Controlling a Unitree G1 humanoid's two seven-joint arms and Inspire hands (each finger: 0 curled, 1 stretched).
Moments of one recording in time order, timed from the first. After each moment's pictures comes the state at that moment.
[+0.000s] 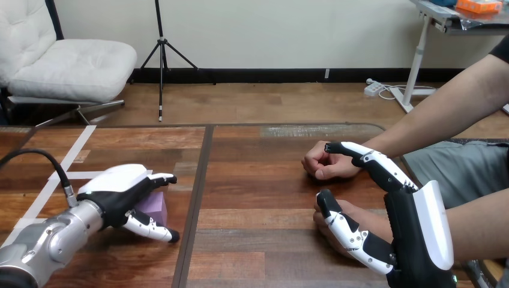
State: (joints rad) left arm -0.58 0.61 -0.39 1.11 0.68 -0.55 -0.01; right arm 0.30 -0.16 0.04 -0.04 -0.59 -0.72 -0.37
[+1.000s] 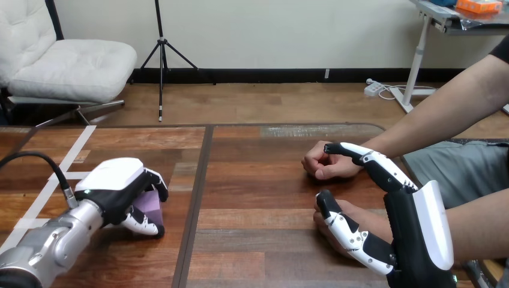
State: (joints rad) left arm -0.59 0.60 -0.43 1.13 0.72 -0.50 0.15; right arm 0.30 -0.17 0.04 -0.04 -0.59 -0.73 -0.36
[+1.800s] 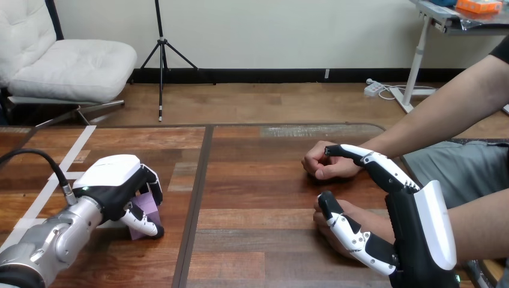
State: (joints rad) left arm -0.61 0.59 -0.42 1.16 0.71 -0.49 0.13; right arm 0.30 -0.19 0.03 -0.04 -0.59 -0.73 -0.36
